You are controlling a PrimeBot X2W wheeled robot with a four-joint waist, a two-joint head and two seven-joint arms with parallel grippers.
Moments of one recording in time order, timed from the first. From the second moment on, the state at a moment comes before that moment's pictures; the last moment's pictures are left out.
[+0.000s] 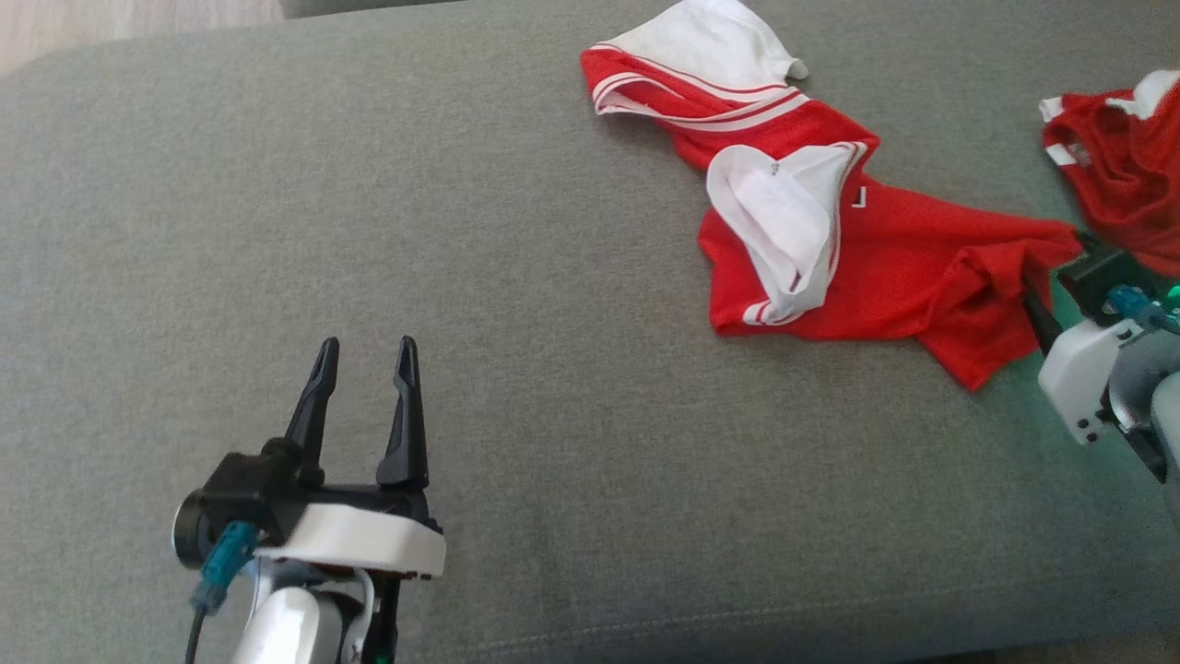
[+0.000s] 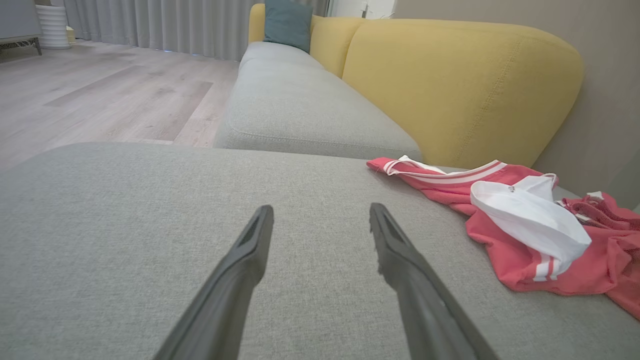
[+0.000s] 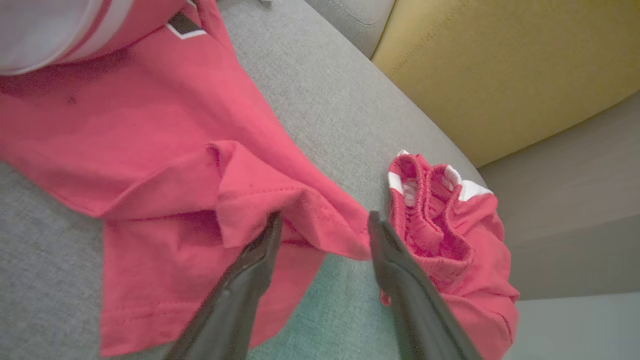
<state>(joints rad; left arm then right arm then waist) -0.03 0.05 -0.24 0.04 -0.22 0.08 -0.25 -0.56 -0.54 0.42 0.71 -0.04 0.13 0.00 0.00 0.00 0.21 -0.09</state>
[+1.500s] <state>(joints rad) -0.02 0.05 -0.25 0.04 -0.22 0.08 -0.25 -0.30 -0.16 0.15 0.52 -0.04 0.13 -0.08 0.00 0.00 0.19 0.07</state>
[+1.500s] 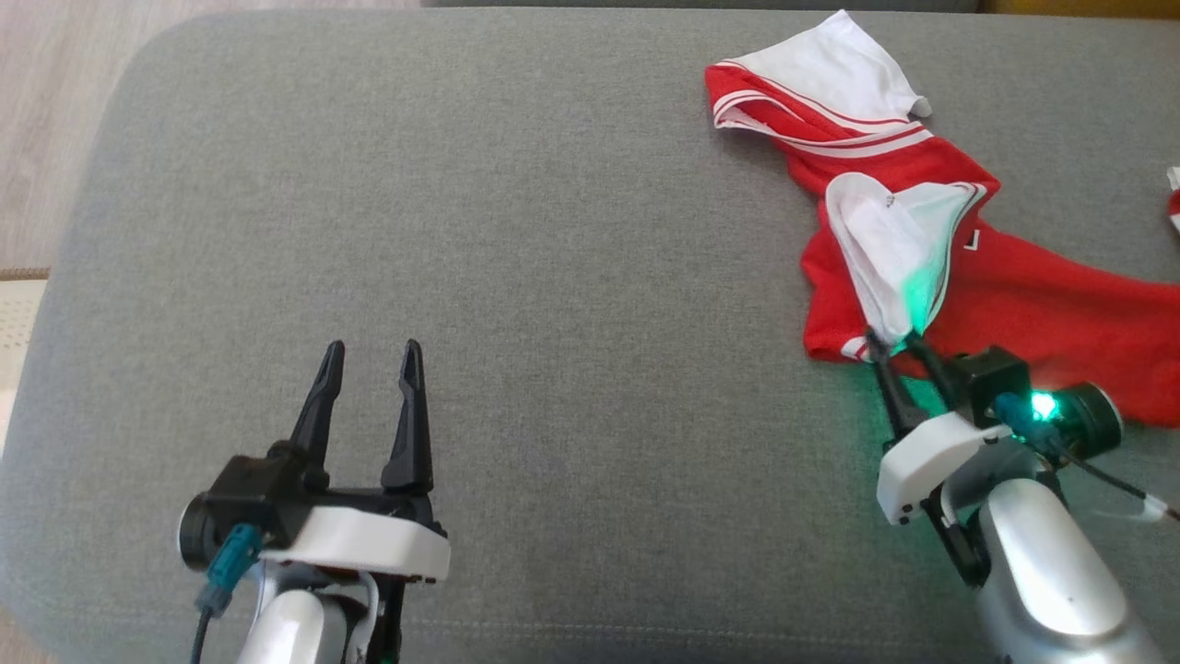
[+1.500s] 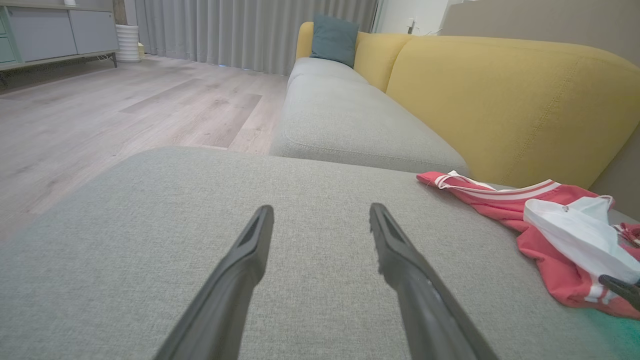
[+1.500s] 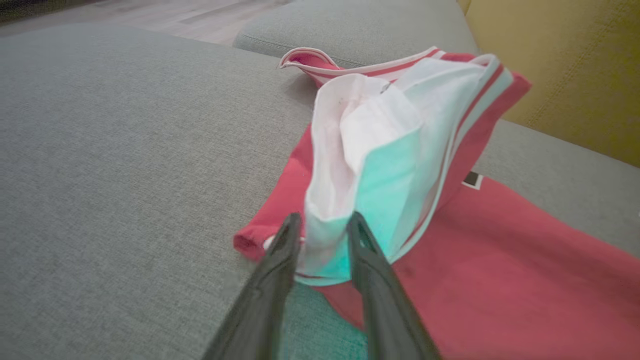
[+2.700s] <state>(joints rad) -0.02 0.05 -0.27 0.04 -0.24 0.10 -0.25 -0.56 -0.08 0.93 0.69 0.31 0.13 -0.14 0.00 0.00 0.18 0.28</state>
